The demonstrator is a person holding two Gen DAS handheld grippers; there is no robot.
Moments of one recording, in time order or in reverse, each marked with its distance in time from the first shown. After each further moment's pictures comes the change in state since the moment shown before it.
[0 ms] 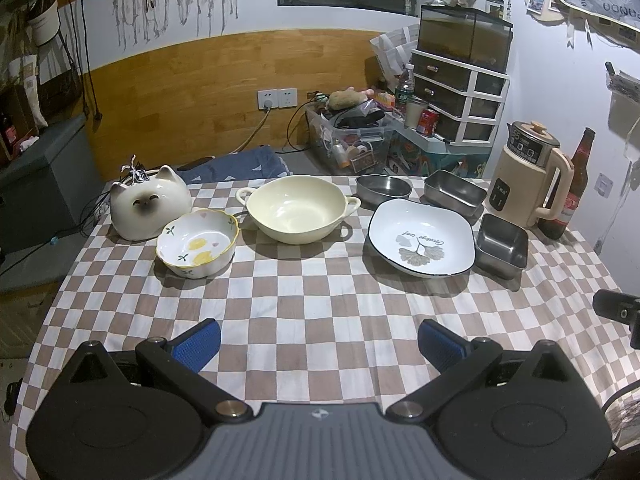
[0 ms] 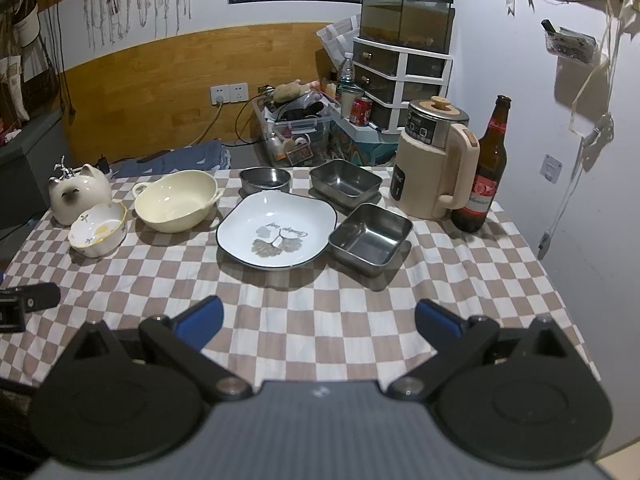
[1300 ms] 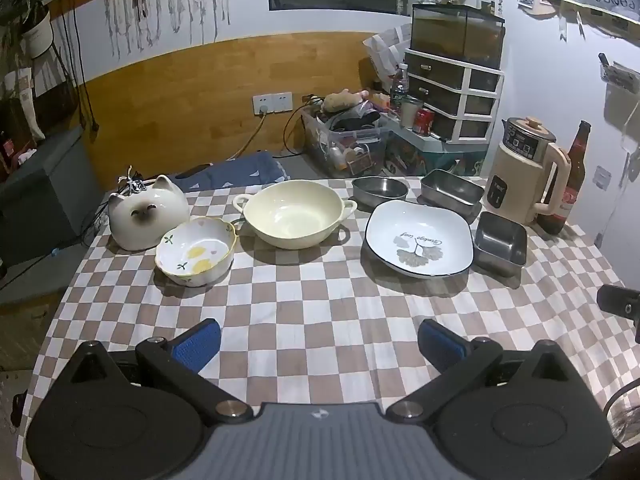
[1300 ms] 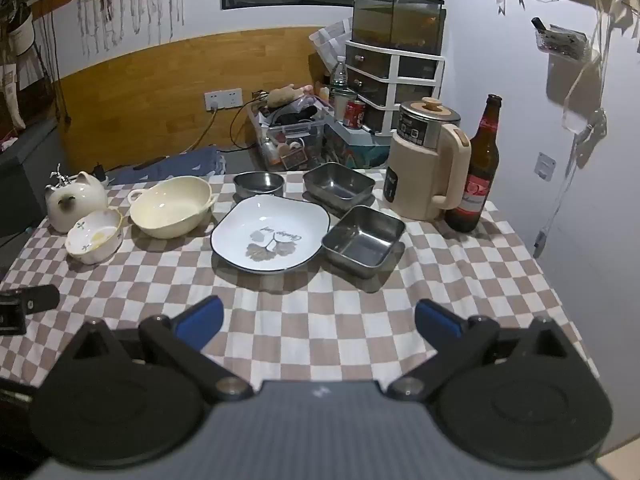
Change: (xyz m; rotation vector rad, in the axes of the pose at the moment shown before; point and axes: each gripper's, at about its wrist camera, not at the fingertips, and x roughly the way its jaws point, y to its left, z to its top) left arm -0.001 -0.007 0.002 0.026 -0.011 0.020; right arm -0.001 -0.003 -0.001 0.023 -0.013 -0.003
